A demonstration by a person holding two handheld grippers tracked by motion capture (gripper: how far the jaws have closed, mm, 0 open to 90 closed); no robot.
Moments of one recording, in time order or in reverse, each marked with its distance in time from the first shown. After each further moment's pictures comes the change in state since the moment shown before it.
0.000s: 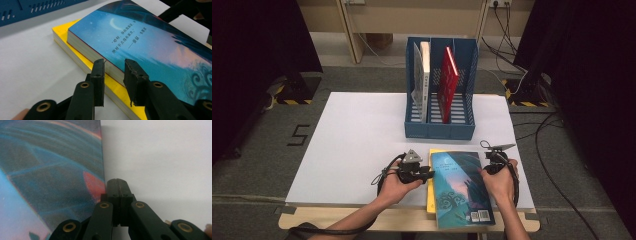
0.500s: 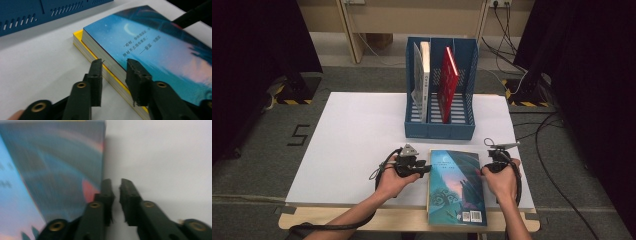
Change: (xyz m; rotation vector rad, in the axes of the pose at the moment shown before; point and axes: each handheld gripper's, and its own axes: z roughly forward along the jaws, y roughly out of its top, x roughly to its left) left arm 0.020 0.006 -0.003 -0.018 0.031 -0.052; right arm -0.009 0.005 -0.006 -0.015 0.089 0.041
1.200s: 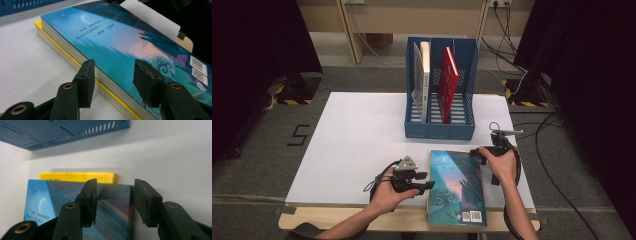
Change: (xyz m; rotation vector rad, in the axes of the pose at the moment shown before) left arm -0.034 -0.019 -0.022 0.016 -0.120 0.057; right arm -0.014 0.048 0.024 -0.037 0.305 0.077
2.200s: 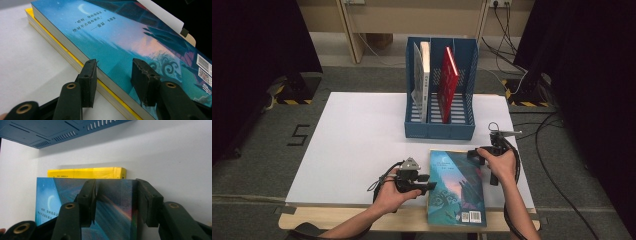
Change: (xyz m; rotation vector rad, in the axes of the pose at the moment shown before) left arm 0.003 -0.004 0.011 0.029 -0.014 -0.037; right arm 0.001 -0.001 0.002 0.034 0.046 0.042
